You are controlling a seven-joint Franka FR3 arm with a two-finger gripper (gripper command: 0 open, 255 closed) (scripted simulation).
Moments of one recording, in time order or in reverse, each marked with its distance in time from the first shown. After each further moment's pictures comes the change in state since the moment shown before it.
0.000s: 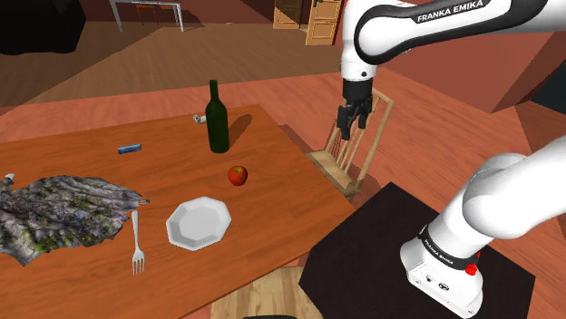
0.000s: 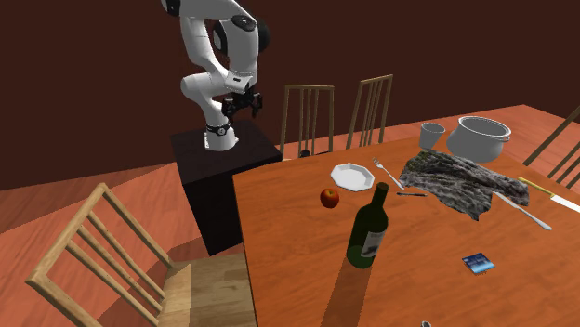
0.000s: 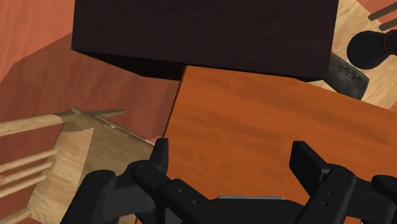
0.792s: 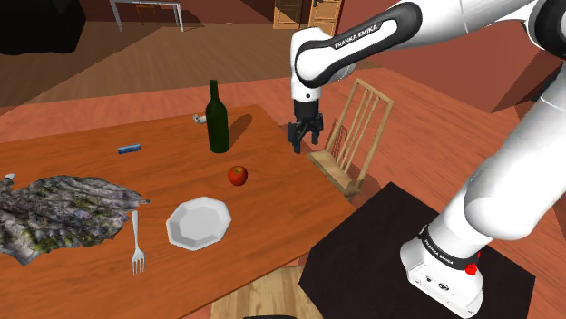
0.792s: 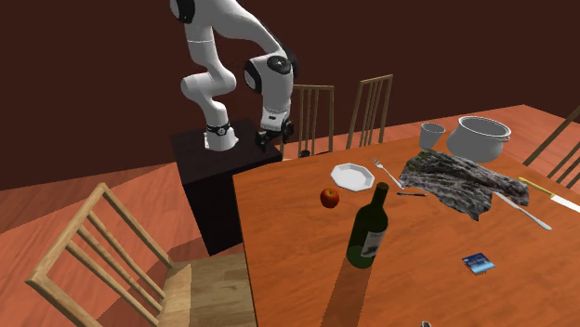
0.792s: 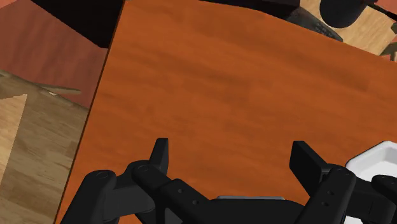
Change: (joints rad) arm 0.047 0.449 0.048 0.233 0.095 0.207 0.046
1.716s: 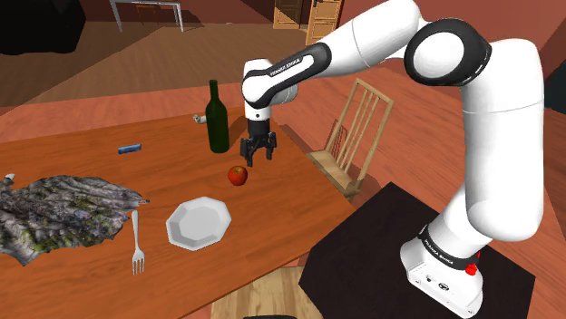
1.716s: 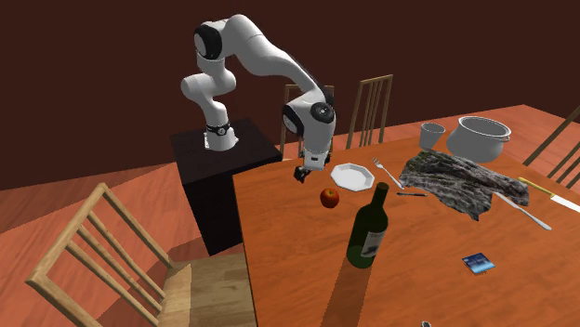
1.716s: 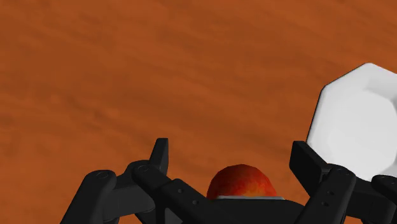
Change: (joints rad) arm 0.058 0.533 0.044 0.487 0.056 0.047 0.040
